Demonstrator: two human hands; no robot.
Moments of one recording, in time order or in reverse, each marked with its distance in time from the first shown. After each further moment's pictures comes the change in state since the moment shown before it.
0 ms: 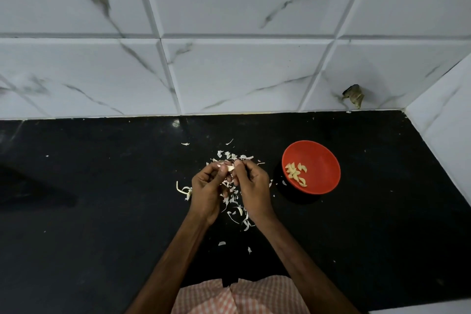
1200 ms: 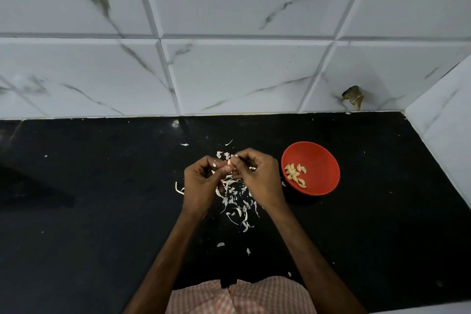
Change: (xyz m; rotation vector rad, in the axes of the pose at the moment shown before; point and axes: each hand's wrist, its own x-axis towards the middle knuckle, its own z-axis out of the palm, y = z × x) left_hand 0.003 0.020 0.001 0.290 0.026 0.218; right_hand 0.019 -0.030 -0.021 -0.131 -0.086 -0.067
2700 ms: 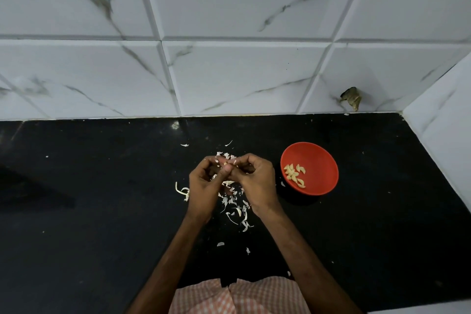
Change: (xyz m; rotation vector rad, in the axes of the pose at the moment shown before) left_hand -0.008 -0.010 0.004 -0.104 -0.034 -0.026; right_hand -0.009 0.005 0.017 0.263 0.096 0.222
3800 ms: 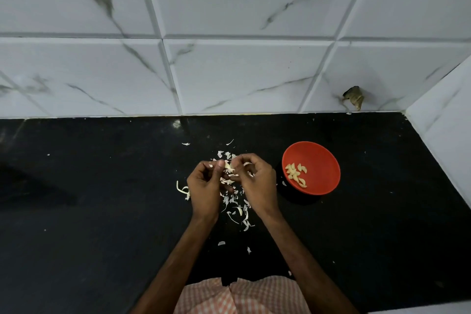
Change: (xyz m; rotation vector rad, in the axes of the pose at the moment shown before) left_hand -0.002 -0.011 0.009 -0.046 0.268 -0.057; right_hand -0.002 0.005 -0.004 -0.243 0.046 -0.144
